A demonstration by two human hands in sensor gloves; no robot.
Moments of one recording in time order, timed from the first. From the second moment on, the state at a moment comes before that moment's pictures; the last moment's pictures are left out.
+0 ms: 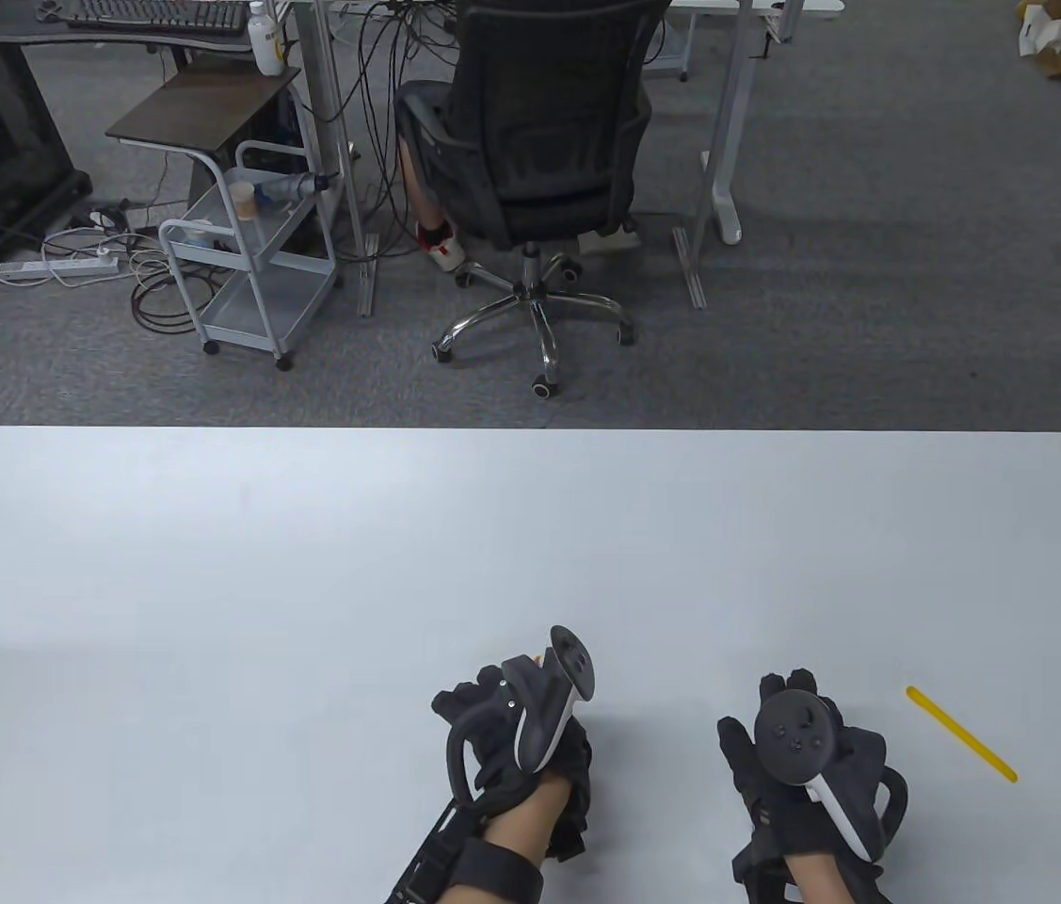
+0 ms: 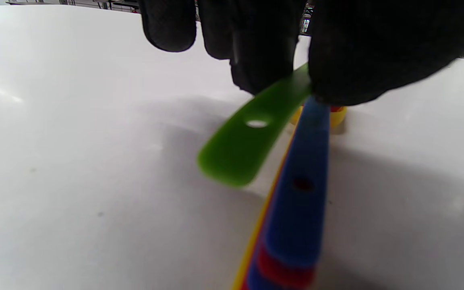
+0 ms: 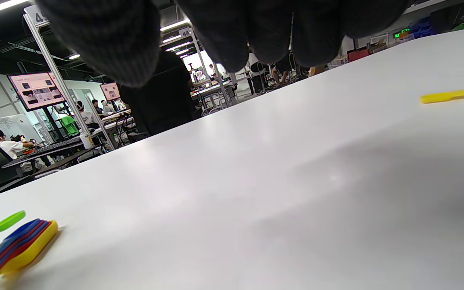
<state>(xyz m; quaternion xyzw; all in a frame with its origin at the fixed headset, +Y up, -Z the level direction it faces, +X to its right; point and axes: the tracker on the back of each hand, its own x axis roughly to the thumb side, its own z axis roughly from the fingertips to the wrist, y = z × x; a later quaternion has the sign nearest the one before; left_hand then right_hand) -0.024 -0.722 -0.341 -0.11 0.19 0.07 0.97 0.214 -0.698 -0.283 -0.11 -0.02 0.98 0.16</state>
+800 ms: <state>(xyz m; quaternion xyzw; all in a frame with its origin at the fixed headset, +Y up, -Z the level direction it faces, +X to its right) -0.024 -0.724 -0.345 -0.13 0.21 0.08 0.97 0.213 -0.698 -0.283 -0.11 -0.02 0.98 0.16</state>
